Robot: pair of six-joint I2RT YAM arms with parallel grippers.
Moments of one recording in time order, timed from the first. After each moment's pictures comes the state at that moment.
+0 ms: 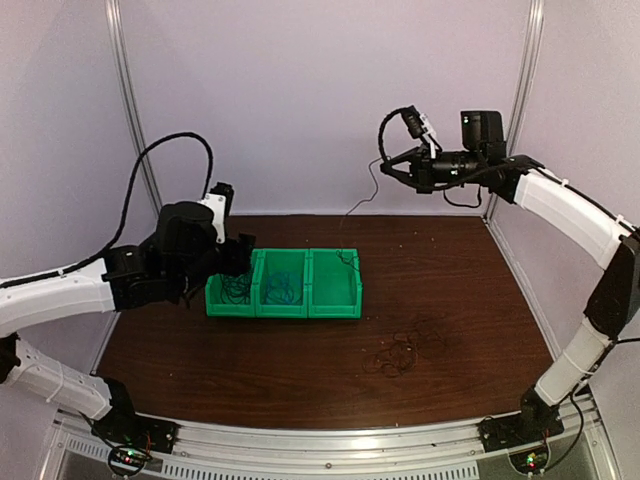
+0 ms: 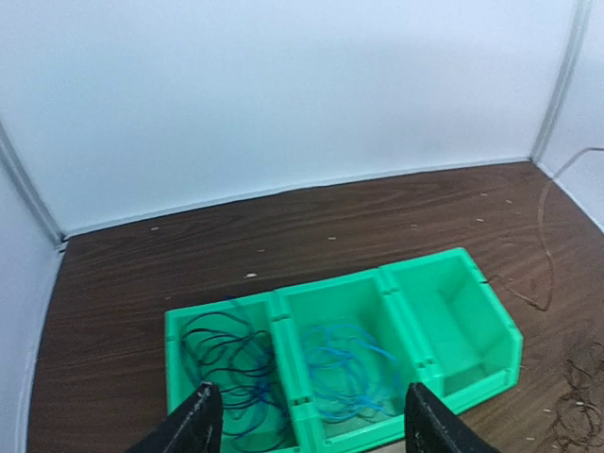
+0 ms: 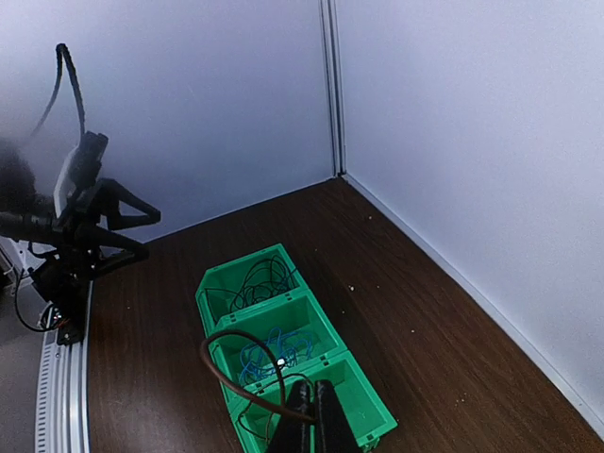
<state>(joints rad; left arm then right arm) -0.94 1.22 0.96 -0.16 -0.59 -0.28 0.39 1.59 1.58 -0.28 -0.76 -0.13</state>
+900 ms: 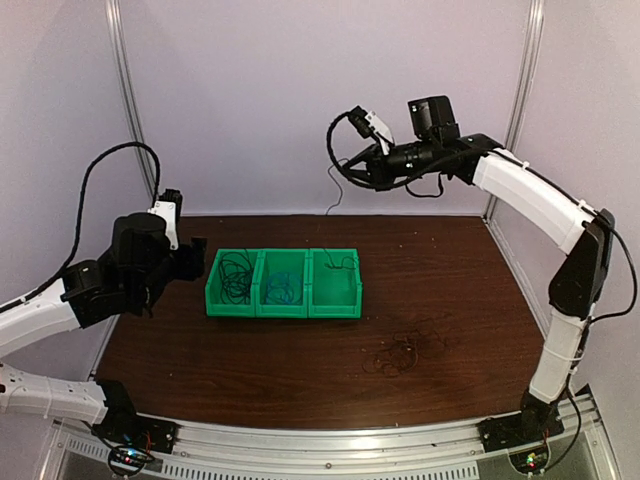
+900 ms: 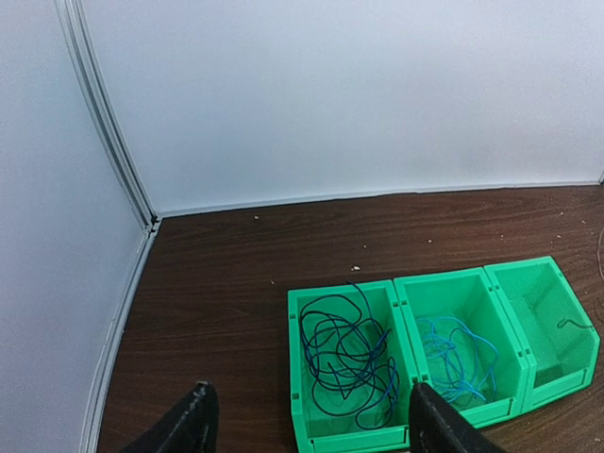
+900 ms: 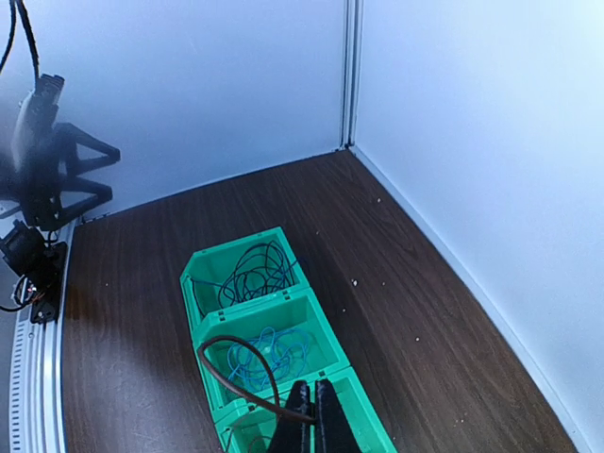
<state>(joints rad) -0.82 0.94 0.82 -0.29 -0.72 -0.24 0.55 1.87 1.95 -0.52 -0.58 -0.25</state>
